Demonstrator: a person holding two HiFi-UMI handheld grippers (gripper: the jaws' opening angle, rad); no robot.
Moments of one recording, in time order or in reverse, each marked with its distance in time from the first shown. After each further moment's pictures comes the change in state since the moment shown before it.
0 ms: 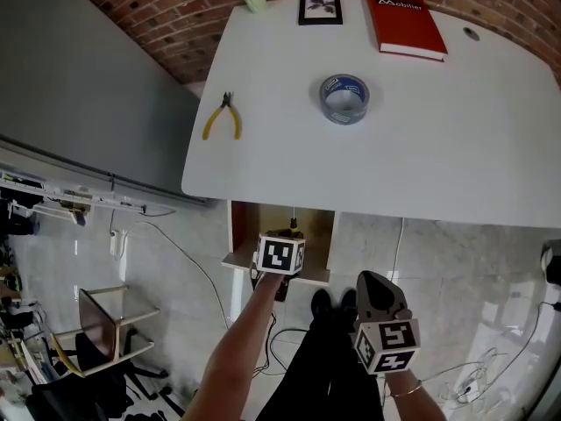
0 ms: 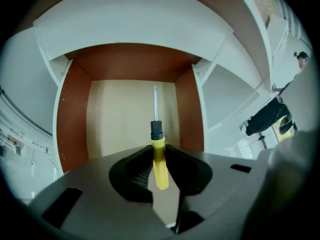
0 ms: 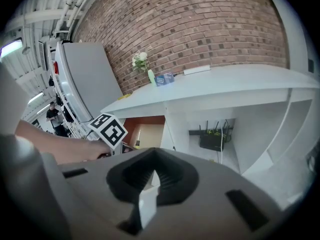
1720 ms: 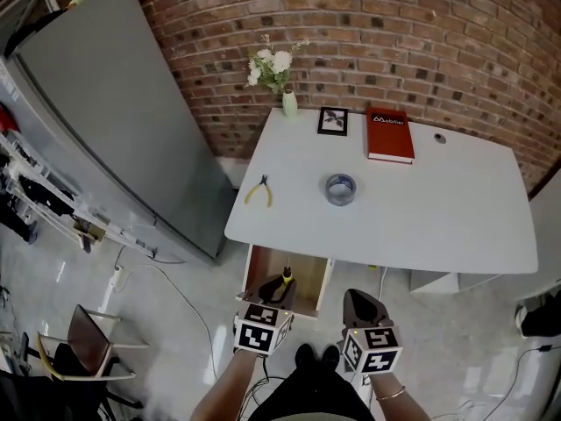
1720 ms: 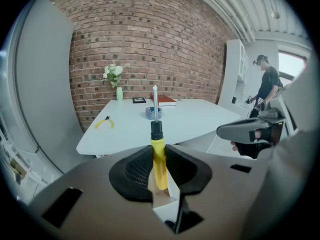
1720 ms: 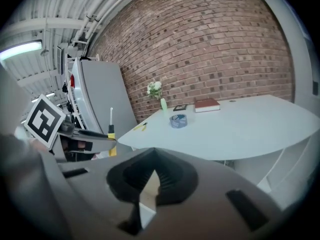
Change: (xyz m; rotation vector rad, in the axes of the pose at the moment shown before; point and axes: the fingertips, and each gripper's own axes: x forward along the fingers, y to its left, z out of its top) left arm -0.283 -0.076 0.069 0.167 -0.535 -0.007; right arm -0.087 0.053 0.121 -0.103 -0.186 0.045
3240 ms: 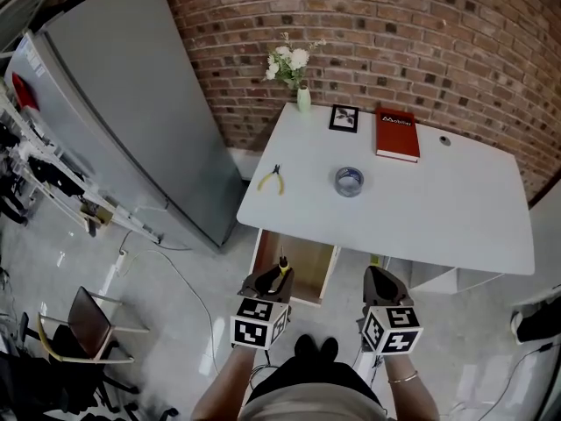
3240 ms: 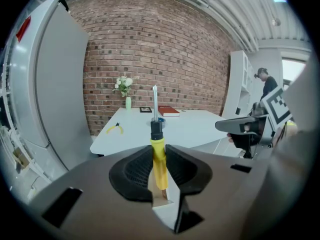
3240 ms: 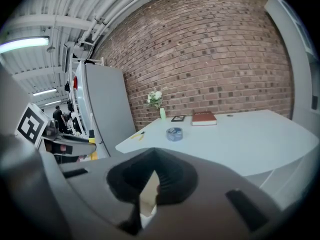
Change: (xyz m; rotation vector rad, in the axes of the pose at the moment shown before) left arm -0.061 0.002 0.013 -0.071 -0.114 0.052; right arm -0.032 -0.010 0.044 -0.071 -0.069 -0.026
